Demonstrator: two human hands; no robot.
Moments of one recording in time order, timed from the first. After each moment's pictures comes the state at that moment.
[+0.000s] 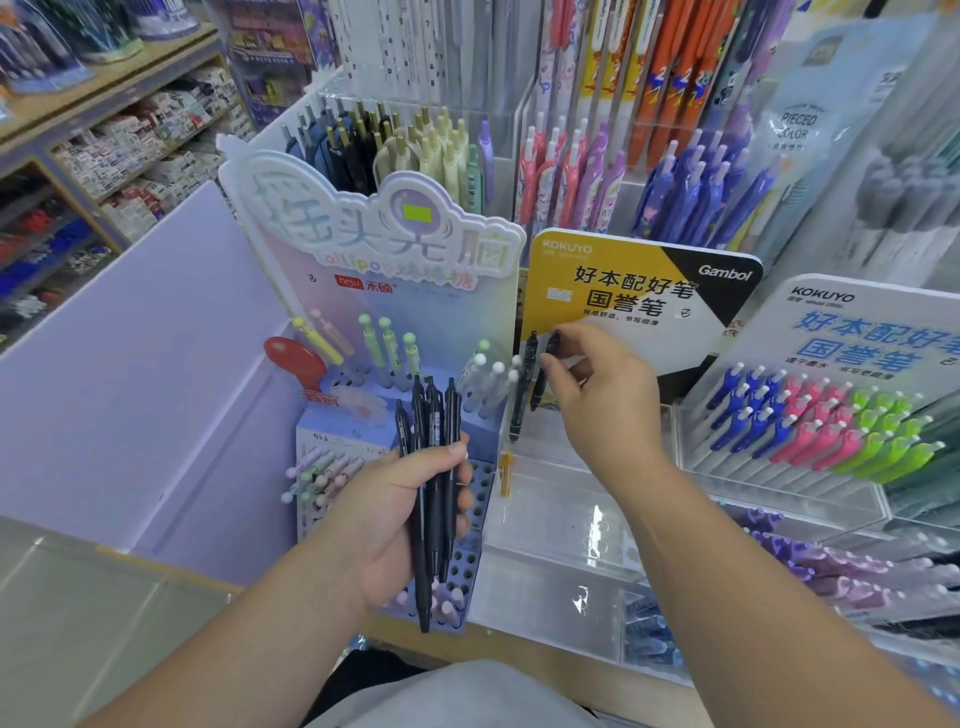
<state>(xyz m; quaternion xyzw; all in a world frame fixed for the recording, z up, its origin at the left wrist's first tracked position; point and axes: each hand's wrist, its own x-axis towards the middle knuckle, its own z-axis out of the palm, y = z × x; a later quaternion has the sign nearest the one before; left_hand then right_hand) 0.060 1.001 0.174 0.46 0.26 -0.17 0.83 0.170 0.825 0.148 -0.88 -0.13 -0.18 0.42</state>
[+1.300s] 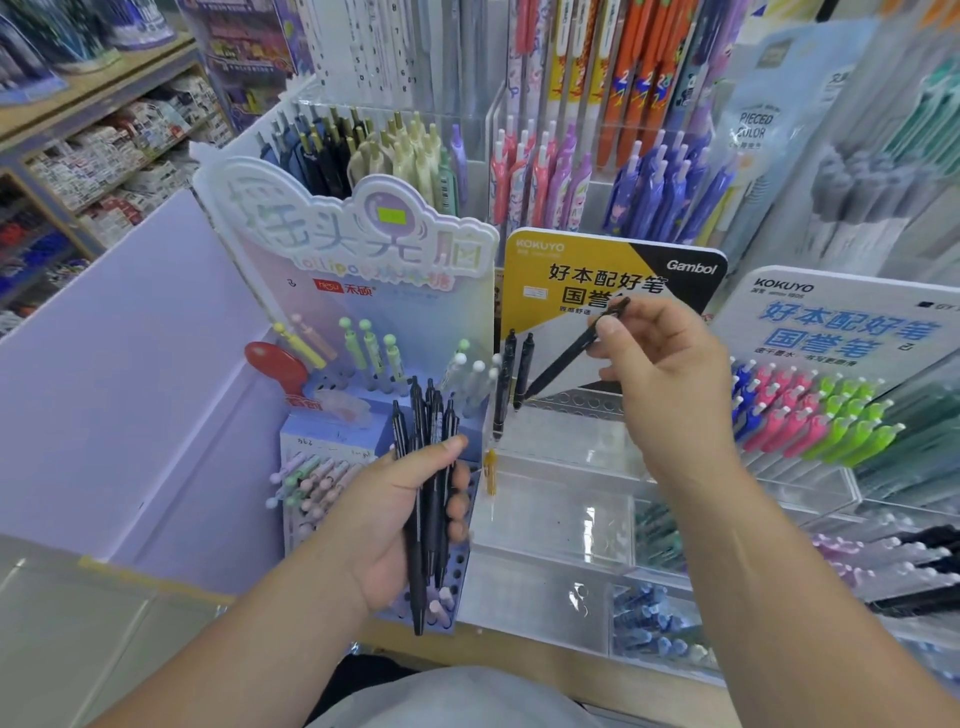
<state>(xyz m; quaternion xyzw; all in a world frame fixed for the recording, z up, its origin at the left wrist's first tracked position) 0.057 0.985 0.184 0.47 0.26 -0.18 0.83 0.151 0.785 0.192 -0.74 -0.03 -0.13 0.67</state>
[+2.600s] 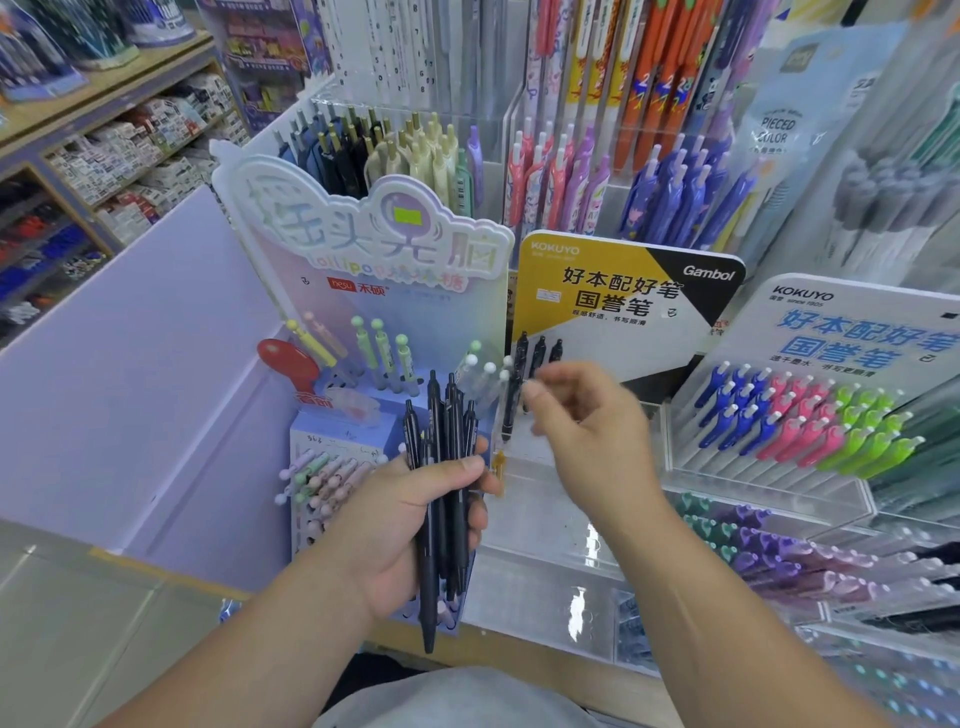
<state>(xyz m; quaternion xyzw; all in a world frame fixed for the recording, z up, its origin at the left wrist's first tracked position) 0.050 0.985 0.188 0.49 0.21 -0.17 0.83 0.122 0.826 0.168 -0.79 -0.03 -0.02 0.62</state>
